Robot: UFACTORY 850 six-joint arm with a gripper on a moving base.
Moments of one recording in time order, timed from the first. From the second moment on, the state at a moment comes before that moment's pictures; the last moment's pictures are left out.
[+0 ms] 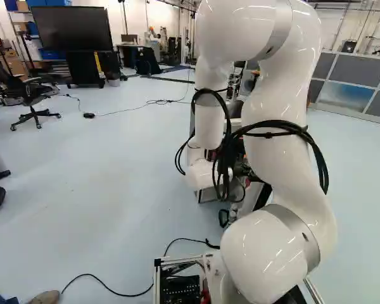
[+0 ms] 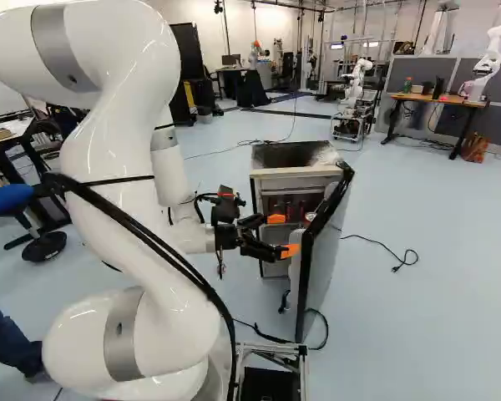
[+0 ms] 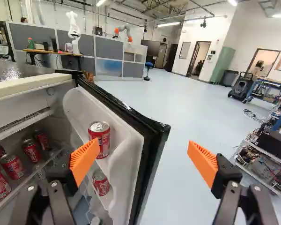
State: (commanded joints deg) arm 16.3 -26.8 -19.2 89.1 83.1 0.0
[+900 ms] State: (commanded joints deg) arm 7.6 -28.5 -24.4 91.2 83.1 0.0
